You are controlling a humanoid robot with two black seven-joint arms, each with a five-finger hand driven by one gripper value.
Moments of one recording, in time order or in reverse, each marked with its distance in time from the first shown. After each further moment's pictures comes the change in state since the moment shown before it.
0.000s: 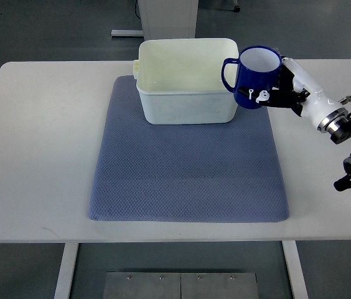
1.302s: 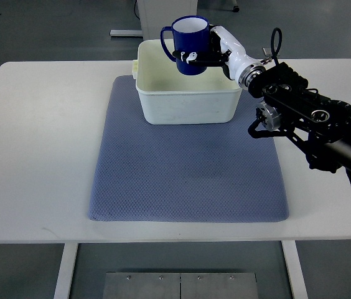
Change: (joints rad) left arm 0.000 0.000 0.000 0.000 0.000 0.000 0.000; right arm 0.336 0.564 -0.127 -0.676 0.086 0.010 -0.125
